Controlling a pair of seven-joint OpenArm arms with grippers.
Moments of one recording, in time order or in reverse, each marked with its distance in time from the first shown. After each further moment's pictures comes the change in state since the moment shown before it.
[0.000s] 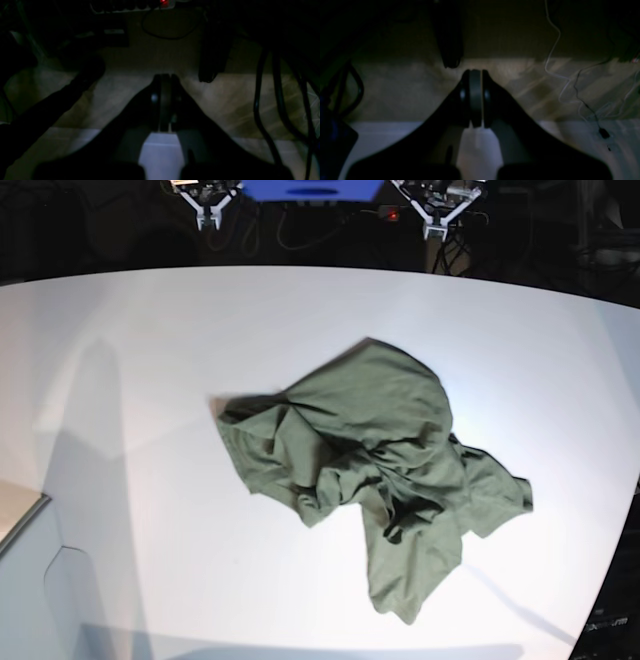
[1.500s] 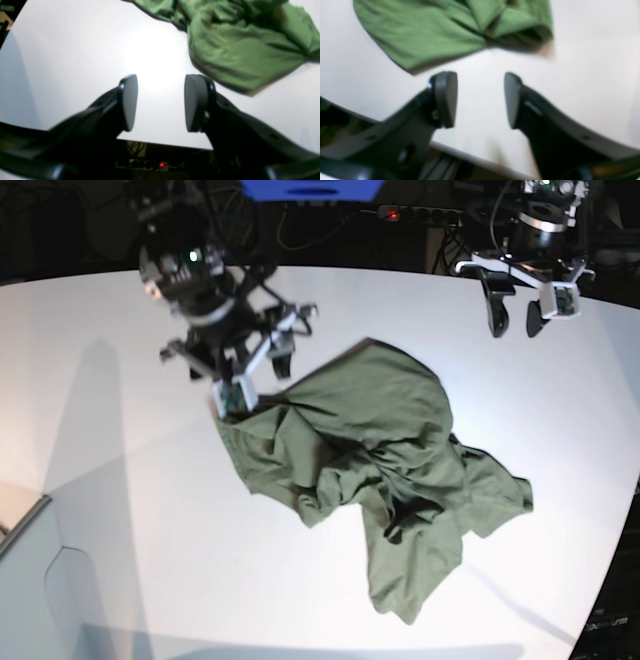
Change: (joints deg) left arm 37.5 -9.3 -11.6 97.4 -15.2 0.2 1.0; right arm -4.9 2.6 -17.8 87.4 0.3 1.0 -33.4
